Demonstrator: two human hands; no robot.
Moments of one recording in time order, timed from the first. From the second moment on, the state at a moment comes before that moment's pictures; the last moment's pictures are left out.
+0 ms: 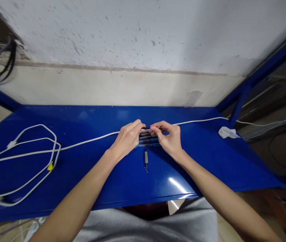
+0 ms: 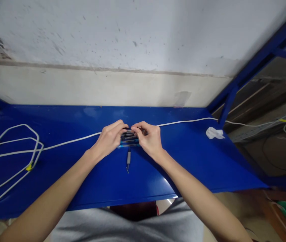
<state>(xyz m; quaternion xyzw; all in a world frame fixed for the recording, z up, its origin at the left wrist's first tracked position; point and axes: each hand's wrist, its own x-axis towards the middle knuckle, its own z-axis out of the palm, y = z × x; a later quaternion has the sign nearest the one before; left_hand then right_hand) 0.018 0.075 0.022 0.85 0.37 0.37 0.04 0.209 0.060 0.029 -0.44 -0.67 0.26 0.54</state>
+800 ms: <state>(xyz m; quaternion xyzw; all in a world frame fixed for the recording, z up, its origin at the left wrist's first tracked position) 0.022 0.070 0.023 0.86 0.37 0.35 0.03 0.206 0.063 0.032 -0.39 -0.62 0.46 0.50</state>
